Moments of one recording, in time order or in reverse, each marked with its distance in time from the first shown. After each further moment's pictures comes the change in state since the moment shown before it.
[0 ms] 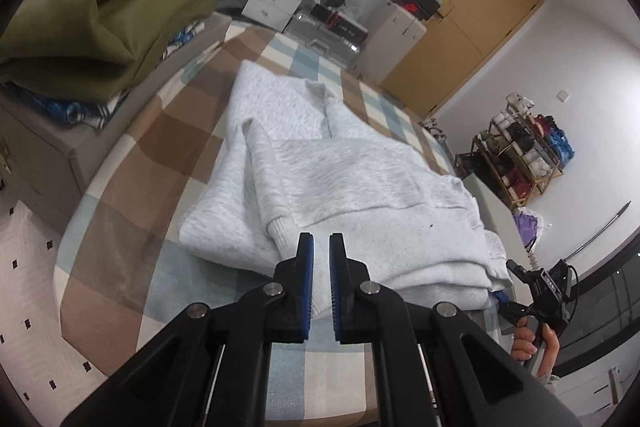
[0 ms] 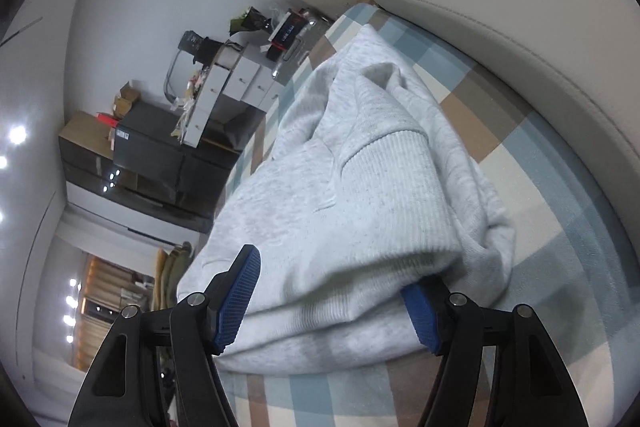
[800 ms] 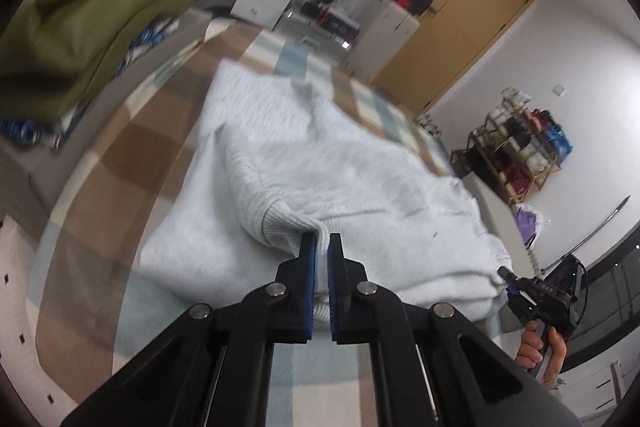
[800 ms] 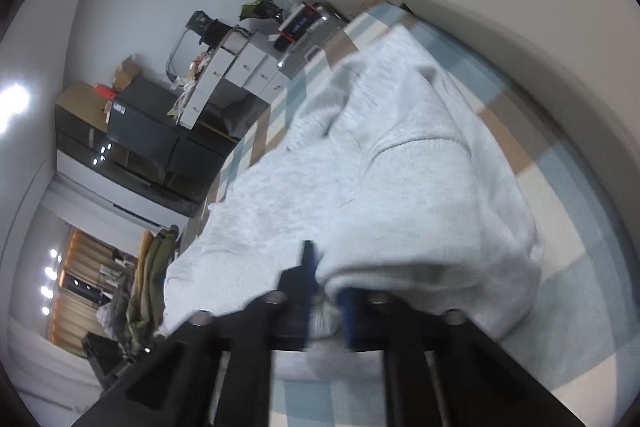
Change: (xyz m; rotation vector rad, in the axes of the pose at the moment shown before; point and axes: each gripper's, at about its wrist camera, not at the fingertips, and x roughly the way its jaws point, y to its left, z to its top) left arm 0.016 -0.018 0.017 0.038 -0.036 -0.056; right arm 0.009 0.033 0.006 -0.136 -0.010 -0.038
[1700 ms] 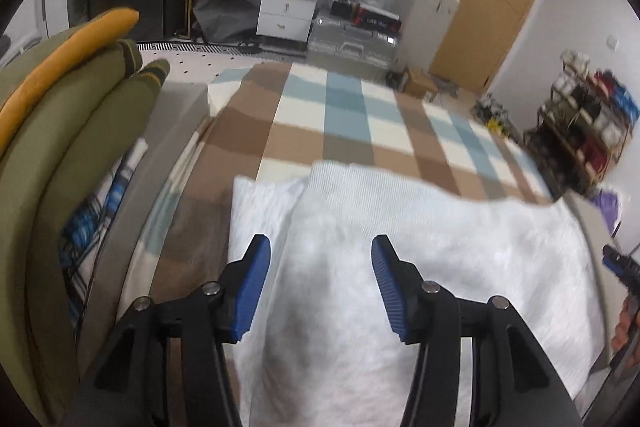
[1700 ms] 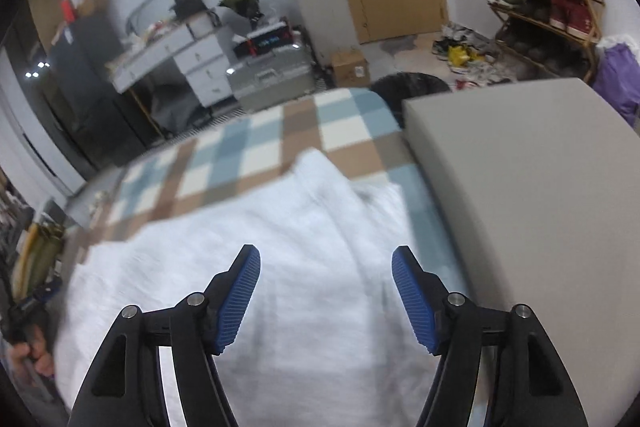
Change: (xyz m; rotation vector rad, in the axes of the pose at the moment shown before) left arm 0.097 0.022 0.081 0.187 0.058 0.322; right arm 0.059 0.036 0.108 -0.326 -0.059 -0.436
